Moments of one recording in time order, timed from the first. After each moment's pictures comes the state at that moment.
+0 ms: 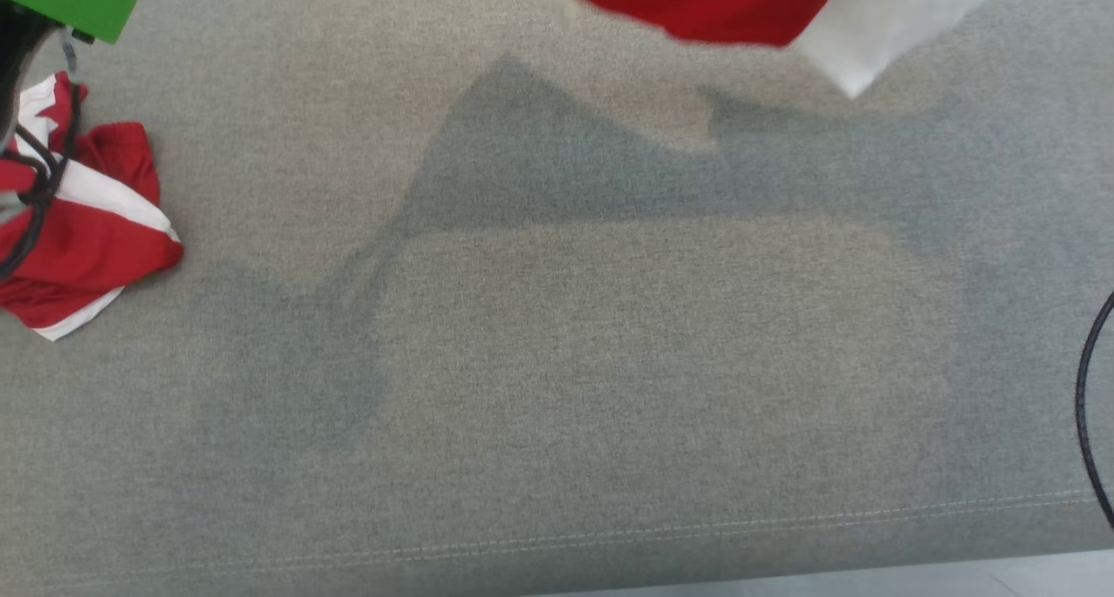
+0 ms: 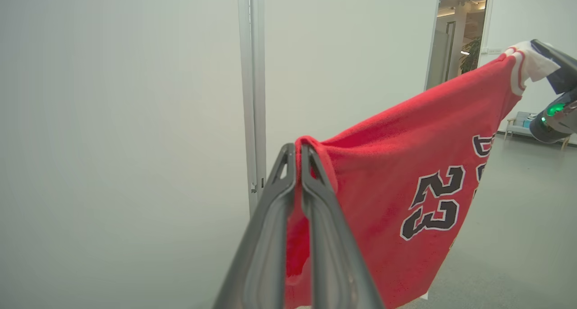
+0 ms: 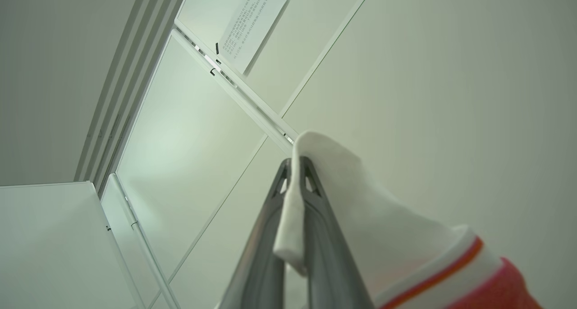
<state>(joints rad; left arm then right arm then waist) -1.11 0.55 -0.57 -0.06 -1.08 0.02 0.09 -1.08 -0.25 -0.12 0.00 1.12 -0.14 0.00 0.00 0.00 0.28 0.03</state>
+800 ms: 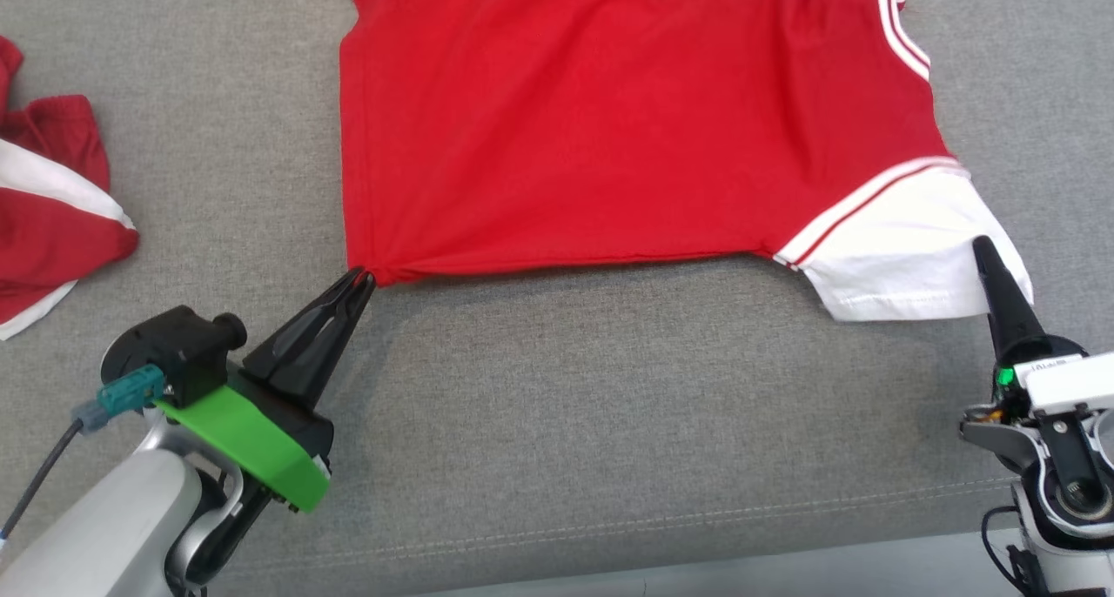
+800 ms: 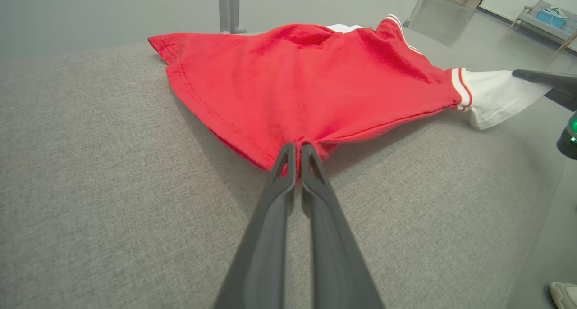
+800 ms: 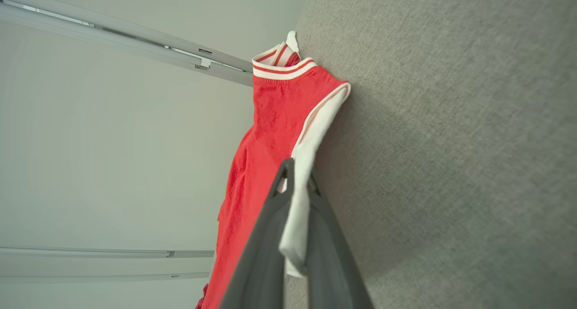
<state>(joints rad) -0.44 0.57 -0.78 0.05 -0.81 -0.09 -0.26 -0.06 -0.13 -0.04 -0.01 1.30 0.02 0.05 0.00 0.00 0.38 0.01</state>
